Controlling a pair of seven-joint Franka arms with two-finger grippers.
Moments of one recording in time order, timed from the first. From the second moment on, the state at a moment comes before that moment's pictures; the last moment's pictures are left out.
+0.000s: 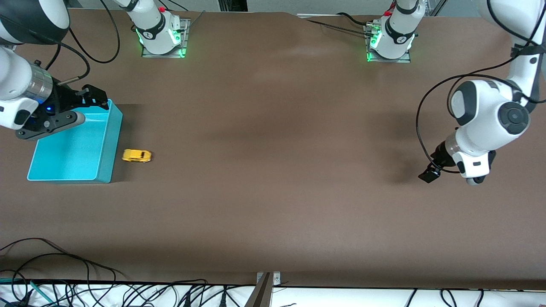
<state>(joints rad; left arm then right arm) -0.04 0.30 0.05 -1.91 -0.07 2.24 -0.84 0.19 0.13 -0.10 -1.57 0.01 1.54 -0.29</state>
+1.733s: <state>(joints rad) -0.04 0.21 0.05 -1.53 -0.07 1.71 -0.03 0.02 0.47 0.02 -1.98 0.00 2.42 -1.30</state>
